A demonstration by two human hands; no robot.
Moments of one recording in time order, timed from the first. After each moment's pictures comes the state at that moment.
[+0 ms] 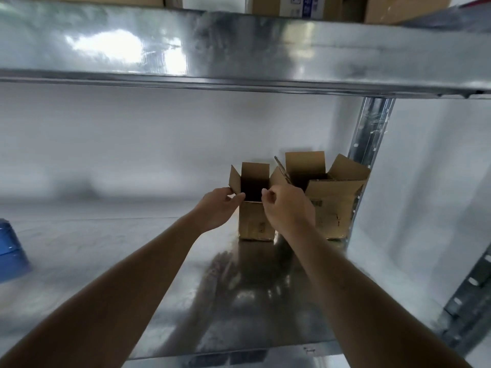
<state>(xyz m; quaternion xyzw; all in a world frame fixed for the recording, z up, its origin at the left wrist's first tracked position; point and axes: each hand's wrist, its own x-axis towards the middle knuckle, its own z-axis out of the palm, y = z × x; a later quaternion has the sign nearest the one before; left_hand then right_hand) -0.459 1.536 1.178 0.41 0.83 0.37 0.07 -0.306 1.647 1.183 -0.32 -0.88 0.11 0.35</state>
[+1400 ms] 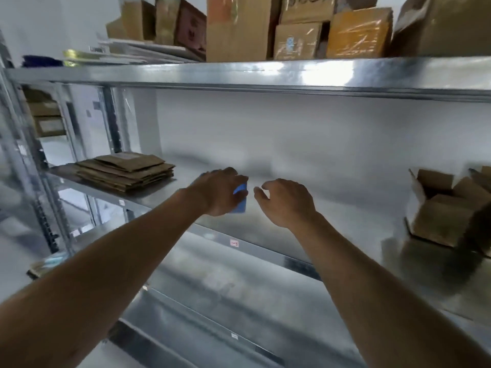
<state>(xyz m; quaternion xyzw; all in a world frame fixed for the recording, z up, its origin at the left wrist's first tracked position) -0.463 1.064 1.212 0.30 0.94 0.03 -0.14 -0.391 1.245 1.201 0.01 -0.97 0.06 0.24</state>
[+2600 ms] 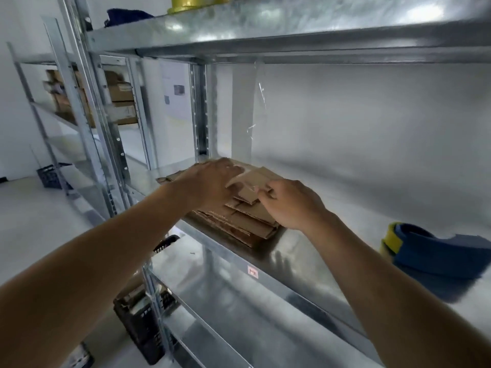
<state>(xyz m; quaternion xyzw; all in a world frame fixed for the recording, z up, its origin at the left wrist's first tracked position) -0.820 0.683 1.205 0.22 0.97 0.02 -0.12 -0.791 0.889 1.185 0.09 -0.98 0.15 0.11</state>
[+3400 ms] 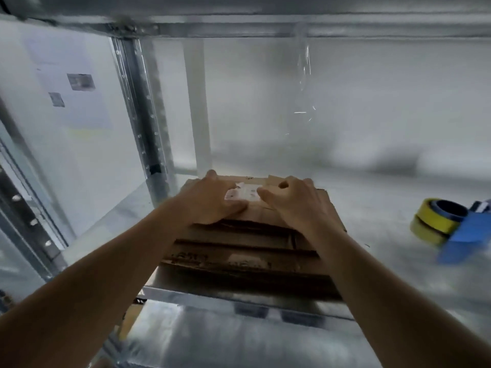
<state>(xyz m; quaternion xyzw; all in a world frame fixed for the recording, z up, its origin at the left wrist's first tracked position) -1.048 0.611 1.169 0.35 0.93 0.07 0.03 -0.928 0.780 1.161 -0.29 -0.92 0.22 0.16</state>
